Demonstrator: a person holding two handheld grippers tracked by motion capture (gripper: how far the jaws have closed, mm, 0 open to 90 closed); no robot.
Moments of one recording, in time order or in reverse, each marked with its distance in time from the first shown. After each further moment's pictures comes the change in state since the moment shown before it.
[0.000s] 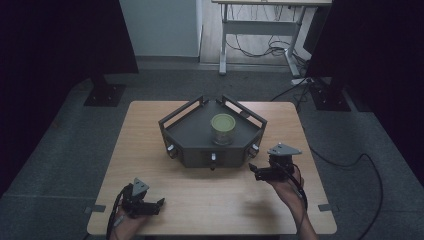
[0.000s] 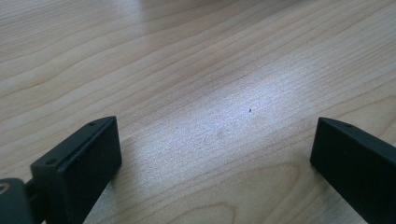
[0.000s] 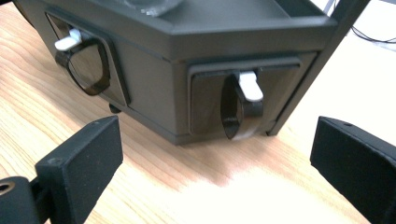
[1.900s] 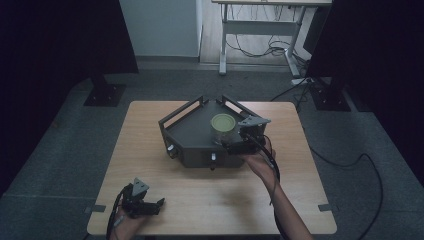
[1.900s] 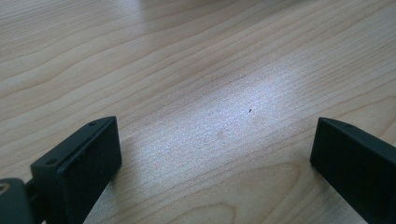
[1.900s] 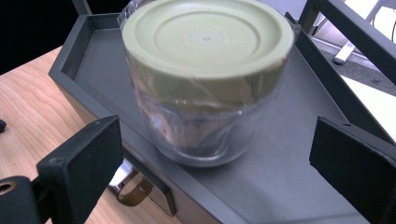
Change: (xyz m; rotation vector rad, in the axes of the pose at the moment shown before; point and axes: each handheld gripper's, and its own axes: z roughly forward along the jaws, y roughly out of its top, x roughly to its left) left arm 0.000 0.000 0.000 0.000 0.000 -0.001; right arm 0.033 0.097 0.048 -0.006 0.100 -0.015
